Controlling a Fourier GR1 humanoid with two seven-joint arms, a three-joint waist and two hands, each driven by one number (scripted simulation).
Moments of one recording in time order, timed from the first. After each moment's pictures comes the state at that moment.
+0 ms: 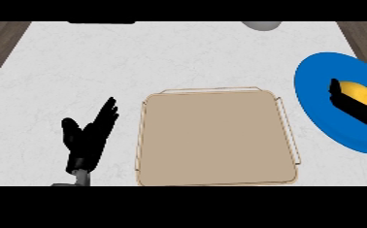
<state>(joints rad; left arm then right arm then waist) 0.03 0.11 -0.10 -1.48 0.11 0.07 0.21 -0.12 -0.53 -0.03 -1.47 0.37 -0.82 0.20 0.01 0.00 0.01</state>
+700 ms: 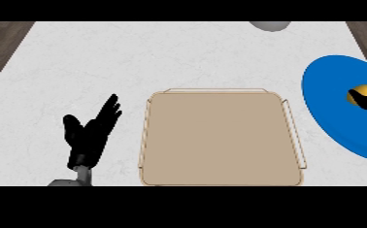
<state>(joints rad) 0.00 0.11 -0.10 -1.47 0.11 0.04 0.20 -0.39 -0.65 -0.18 -0.73 0.18 -0.51 -0.13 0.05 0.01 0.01</state>
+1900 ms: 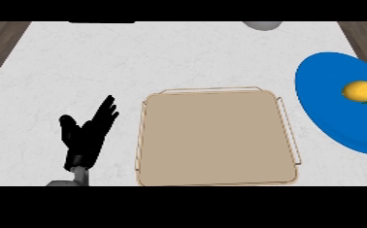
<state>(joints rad) 0.01 0.11 -0.08 -1.46 0.11 0.04 0.21 -0.49 -0.77 -0.52 -0.27 -0.14 0.08 -0.67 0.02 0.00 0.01</state>
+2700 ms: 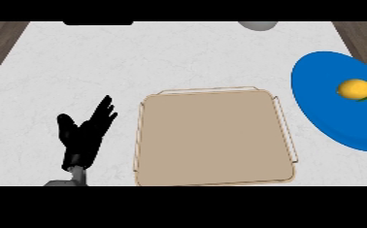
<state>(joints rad) 0.01 0.10 -0.05 -1.46 0.11 0.03 0.22 -0.19 -0.83 -0.45 -0.31 -0.10 0.30 -0.84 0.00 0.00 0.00</state>
